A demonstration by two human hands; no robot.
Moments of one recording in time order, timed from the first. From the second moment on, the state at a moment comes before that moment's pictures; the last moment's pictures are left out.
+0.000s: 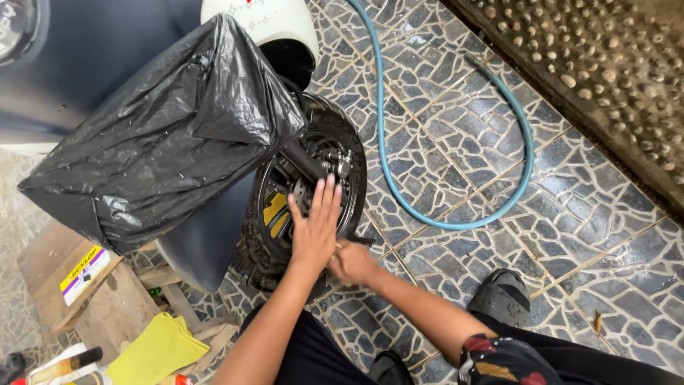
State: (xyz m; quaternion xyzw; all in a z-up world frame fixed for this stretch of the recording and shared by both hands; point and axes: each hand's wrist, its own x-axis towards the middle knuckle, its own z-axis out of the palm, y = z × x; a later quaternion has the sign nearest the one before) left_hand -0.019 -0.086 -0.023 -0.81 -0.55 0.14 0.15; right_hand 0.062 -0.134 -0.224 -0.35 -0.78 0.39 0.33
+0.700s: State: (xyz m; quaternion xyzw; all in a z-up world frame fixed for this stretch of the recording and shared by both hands) left_hand -0.071 -0.177 0.013 -0.81 -0.53 0.14 0.19; right_hand 0.096 -0.062 -0.192 -0.47 -0.82 0.25 0.20
